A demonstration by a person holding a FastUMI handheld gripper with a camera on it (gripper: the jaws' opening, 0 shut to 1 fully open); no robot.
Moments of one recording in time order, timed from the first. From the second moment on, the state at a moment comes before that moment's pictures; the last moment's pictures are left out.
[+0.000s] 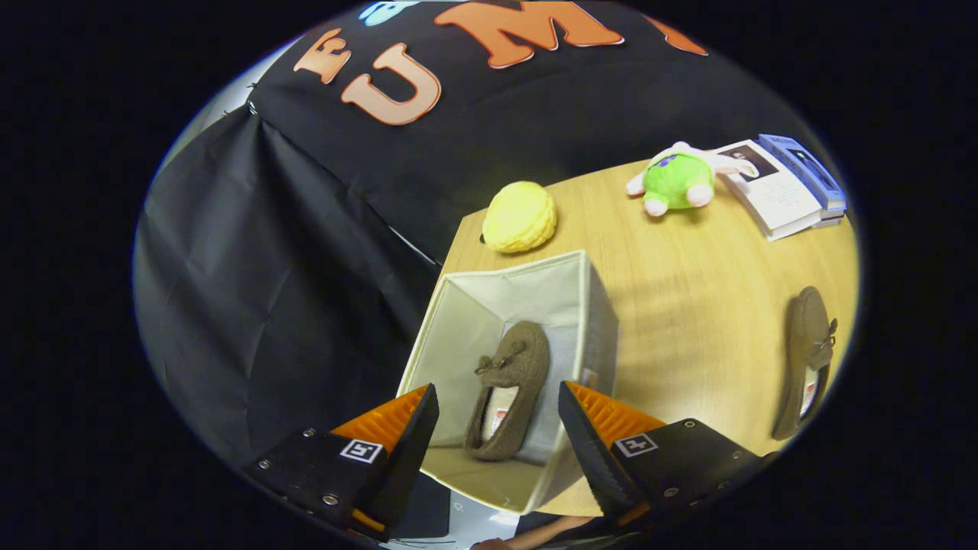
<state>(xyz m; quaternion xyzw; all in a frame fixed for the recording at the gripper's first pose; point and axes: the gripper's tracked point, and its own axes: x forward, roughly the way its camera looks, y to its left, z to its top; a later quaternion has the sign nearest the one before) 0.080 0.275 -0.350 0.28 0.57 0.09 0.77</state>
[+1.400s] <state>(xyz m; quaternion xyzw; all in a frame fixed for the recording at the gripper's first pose) -0.072 -0.043 -0.457 0.16 0.61 -0.12 0.76</state>
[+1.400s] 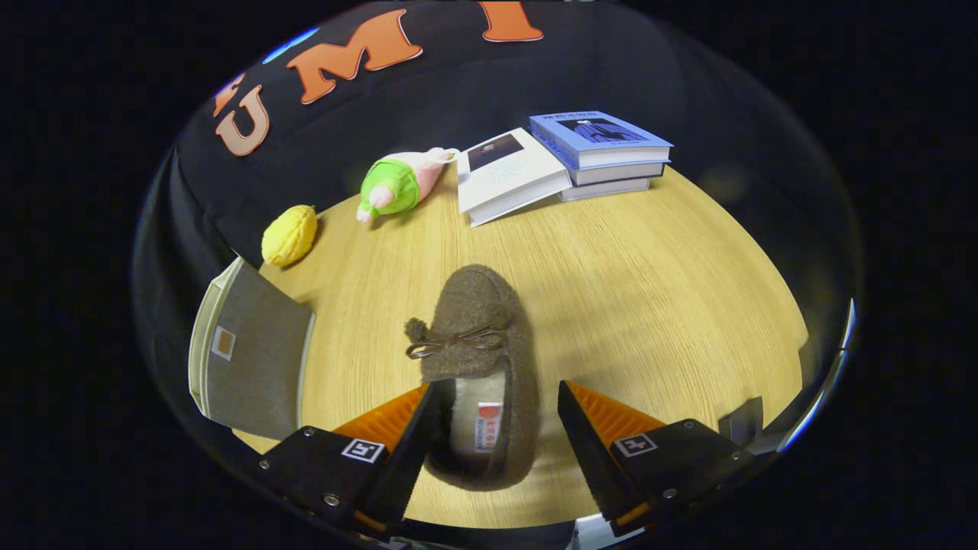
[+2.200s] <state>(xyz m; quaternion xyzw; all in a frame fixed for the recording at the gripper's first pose) -0.056 -0.062 -0.508 0.20 0.59 -0.20 0.75</state>
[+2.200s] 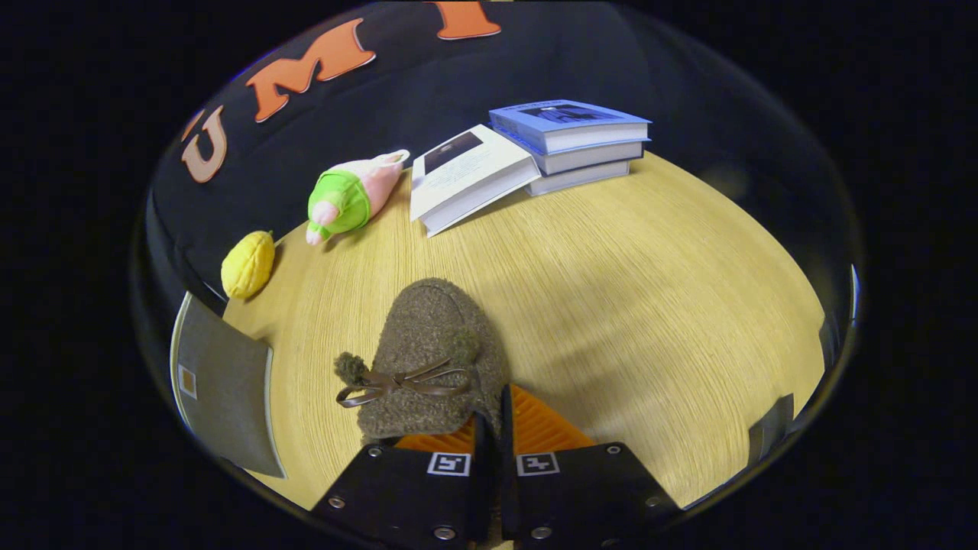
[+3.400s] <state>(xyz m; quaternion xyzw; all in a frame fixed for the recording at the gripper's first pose) 0.073 0.185 -0.354 0.26 0.56 0.01 0.79</state>
